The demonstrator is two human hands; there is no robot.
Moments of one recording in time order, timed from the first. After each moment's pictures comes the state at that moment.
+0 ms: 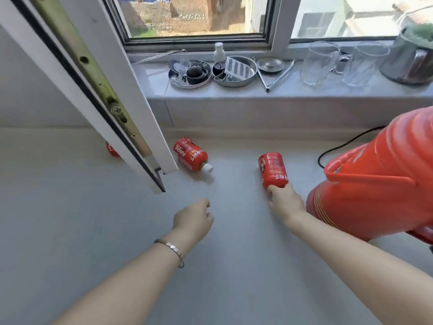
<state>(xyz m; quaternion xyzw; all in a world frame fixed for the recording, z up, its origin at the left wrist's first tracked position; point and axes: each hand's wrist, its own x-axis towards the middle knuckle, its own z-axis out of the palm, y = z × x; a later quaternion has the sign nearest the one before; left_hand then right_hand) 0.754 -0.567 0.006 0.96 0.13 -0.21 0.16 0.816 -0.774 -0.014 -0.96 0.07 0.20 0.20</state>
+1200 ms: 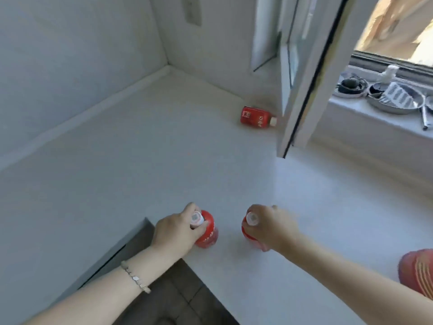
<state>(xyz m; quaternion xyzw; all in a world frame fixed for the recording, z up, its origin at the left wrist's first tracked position) 0.503 -0.497 0.063 0.89 0.40 0.00 0.21 0.661 -0.629 0.070 -0.87 -0.37 0.30 0.10</state>
